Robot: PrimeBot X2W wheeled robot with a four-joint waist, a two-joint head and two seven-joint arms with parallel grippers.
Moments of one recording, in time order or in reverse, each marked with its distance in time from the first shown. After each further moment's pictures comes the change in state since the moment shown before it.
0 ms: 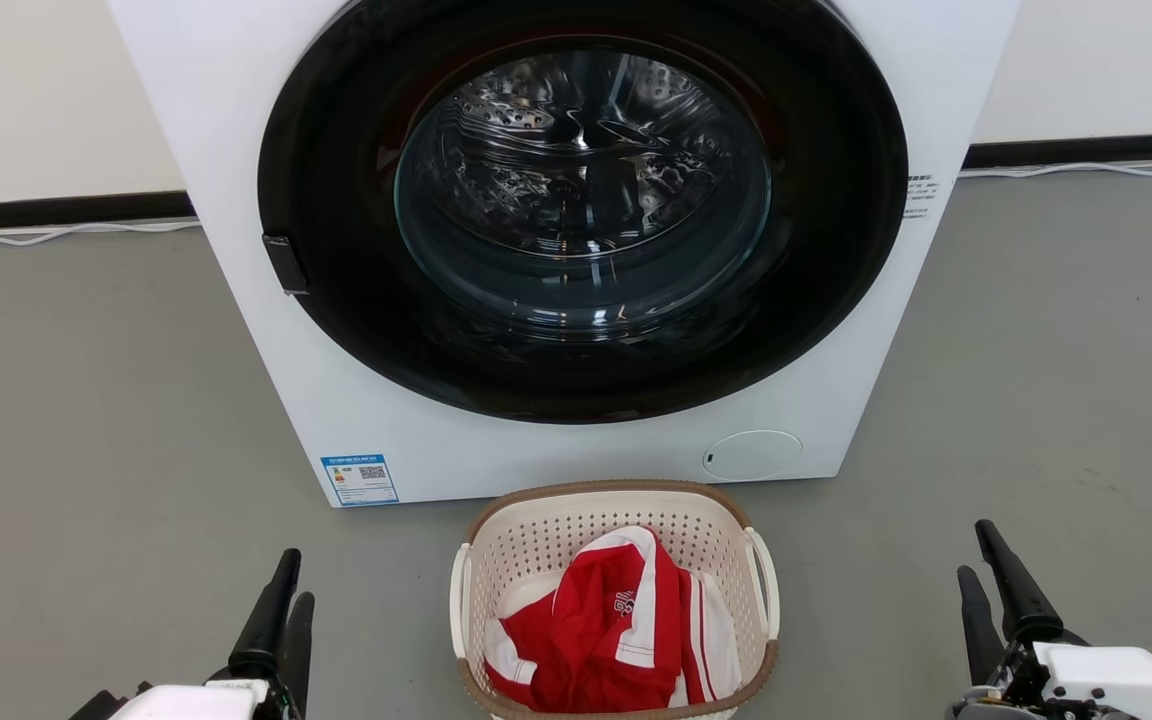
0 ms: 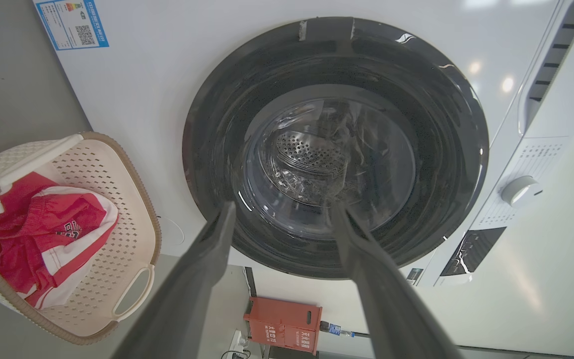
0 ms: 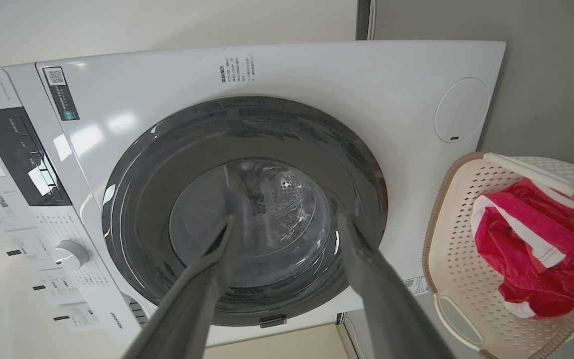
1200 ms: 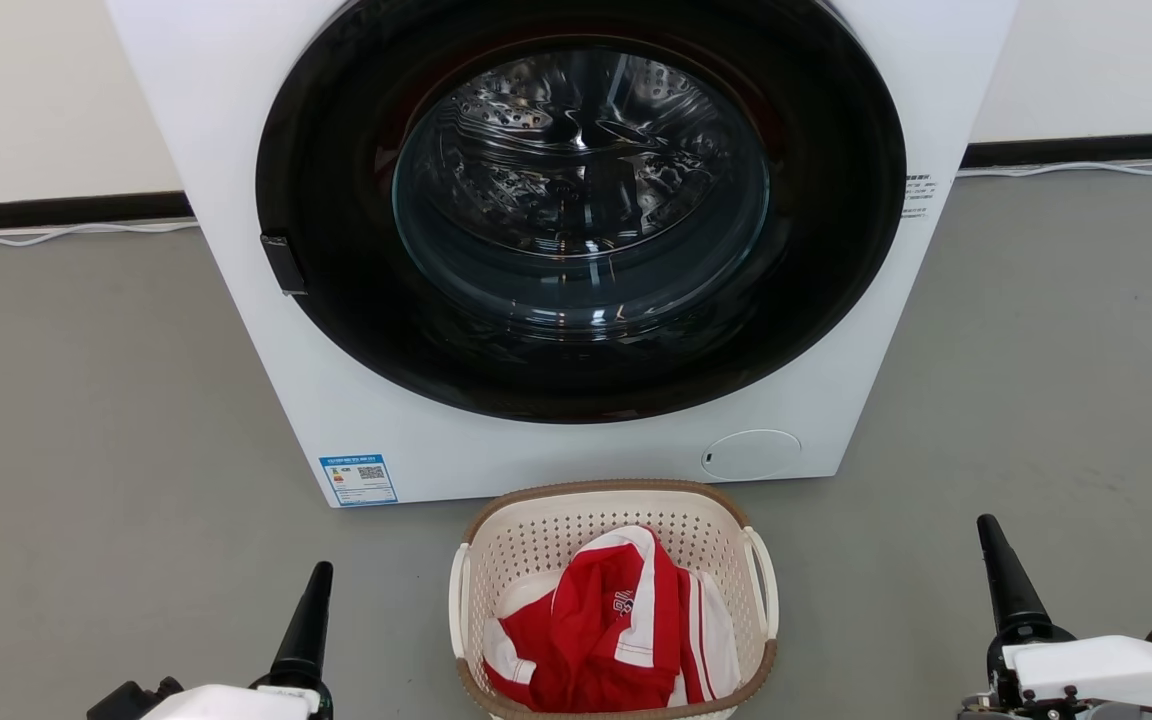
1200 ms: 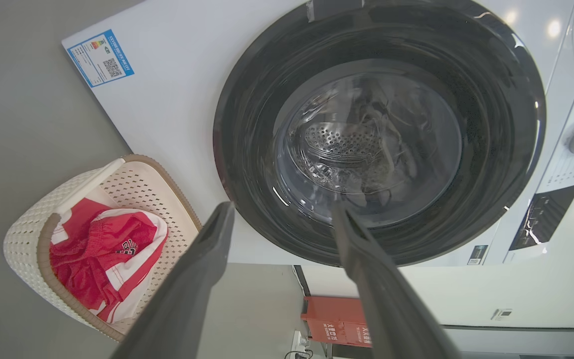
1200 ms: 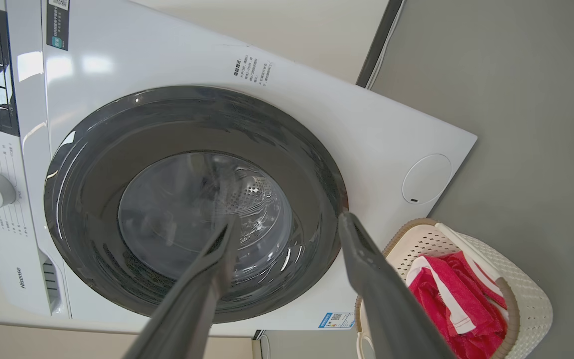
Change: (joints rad) left arm 0.000 0.002 -0.069 0.027 0.192 0.003 -0.102; right arm 0.001 -0.027 0.031 -0.006 -0.320 0.000 -0.105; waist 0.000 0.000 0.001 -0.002
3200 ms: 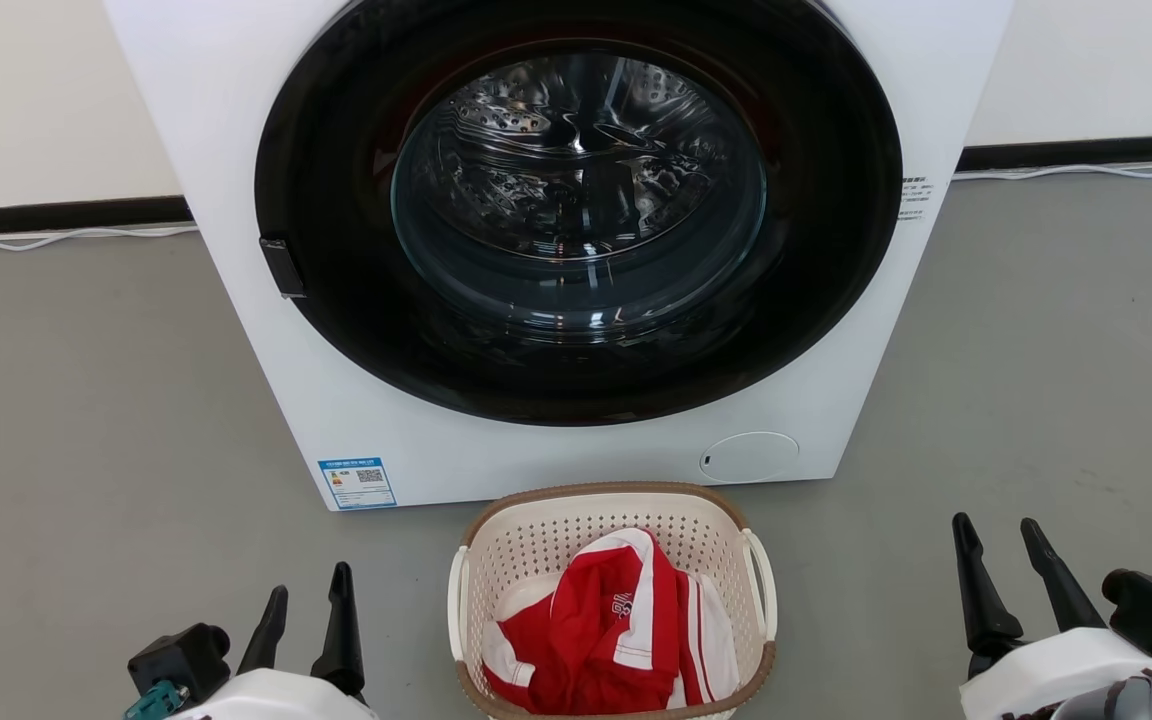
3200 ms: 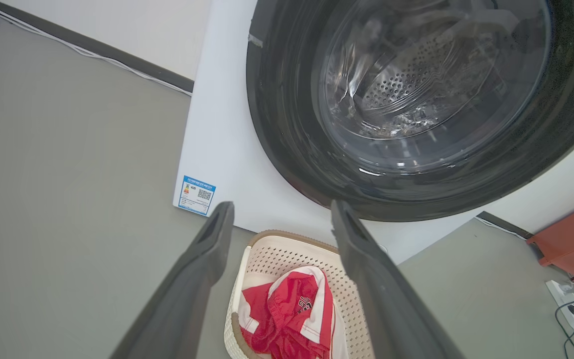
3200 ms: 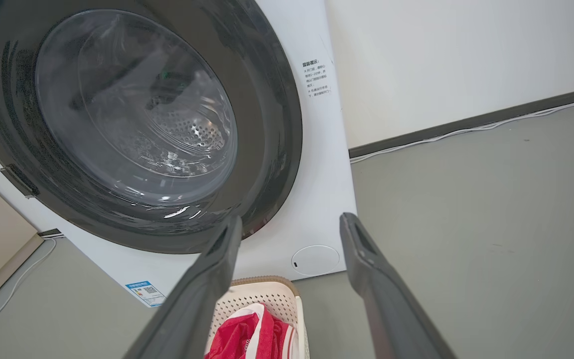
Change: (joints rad) left arm -0.001 0.005 -0.035 -0.011 0.887 0.129 -0.173; right arm -0.027 -0.095 0.065 0.060 -0.897 0.001 -0.168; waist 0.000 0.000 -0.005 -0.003
